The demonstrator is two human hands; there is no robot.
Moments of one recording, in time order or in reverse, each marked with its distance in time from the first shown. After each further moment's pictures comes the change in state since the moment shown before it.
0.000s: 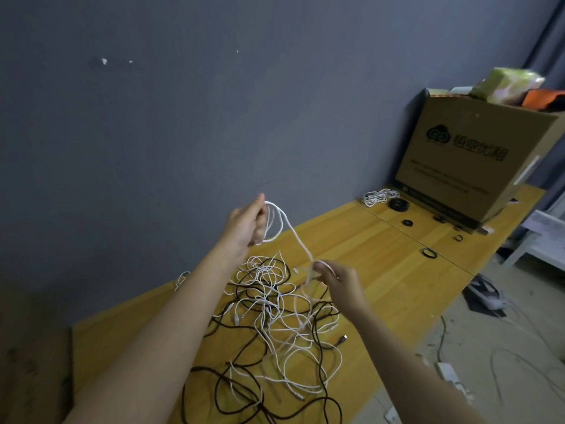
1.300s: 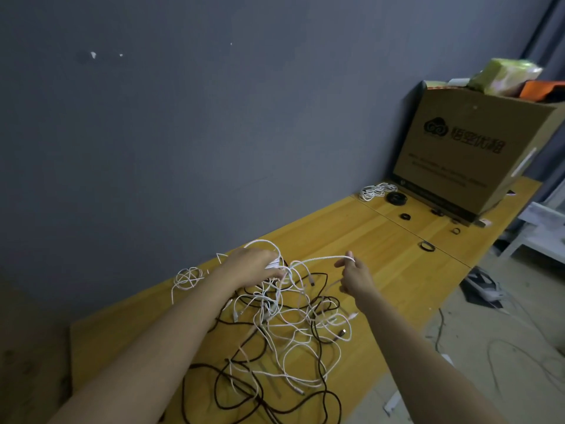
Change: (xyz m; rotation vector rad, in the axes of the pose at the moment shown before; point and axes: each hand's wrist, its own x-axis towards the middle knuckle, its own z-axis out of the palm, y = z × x) left_hand 0.002 -0.055 -0.020 1.741 -0.462 0.179; right_hand 0.013 0.001 -0.018 0.251 0.160 0.525
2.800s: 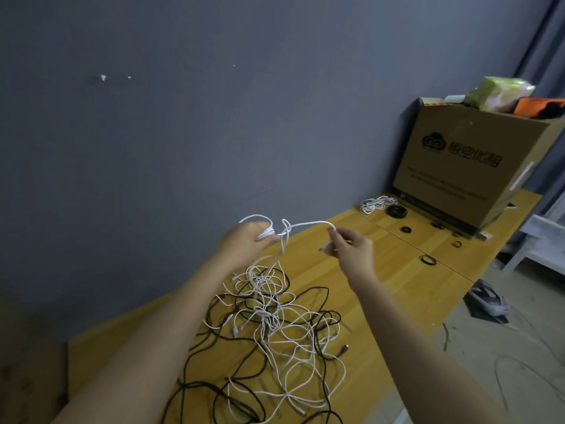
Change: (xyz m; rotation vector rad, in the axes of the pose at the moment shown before) left_hand 0.006 -0.010 -0.049 -0.435 0.393 -0.094; right_hand -0.019 -0.075 0.010 0.097 -0.005 -0.371
